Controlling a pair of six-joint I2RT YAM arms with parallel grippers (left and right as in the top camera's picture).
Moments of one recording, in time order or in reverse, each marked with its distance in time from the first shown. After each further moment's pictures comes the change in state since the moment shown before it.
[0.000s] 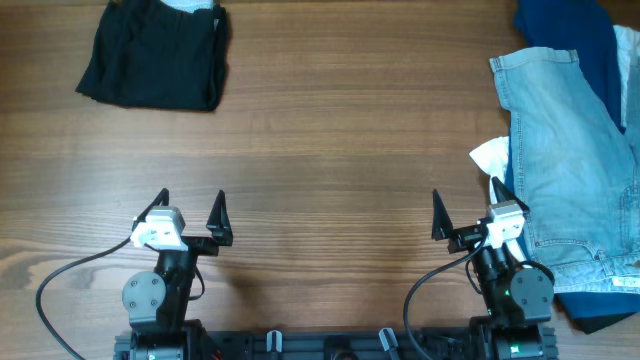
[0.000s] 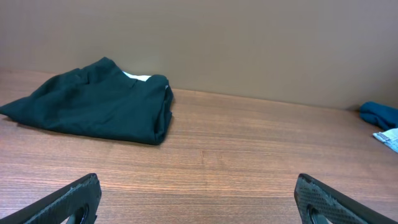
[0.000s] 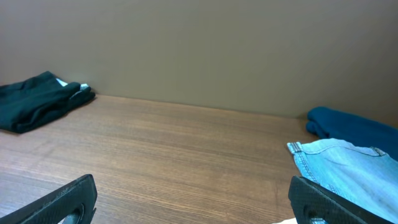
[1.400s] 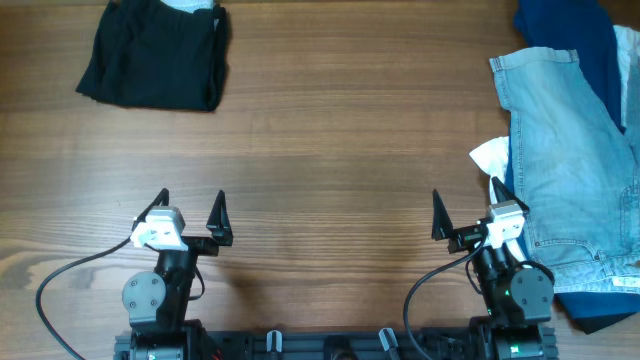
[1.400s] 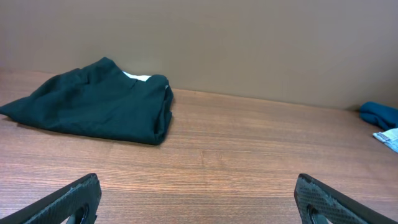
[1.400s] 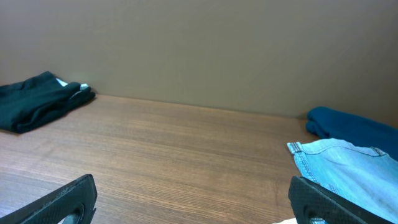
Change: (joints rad) left arm 0.000 0.000 0.000 0.000 0.000 0.000; right arm 0.000 0.000 0.000 0.000 0.000 0.000
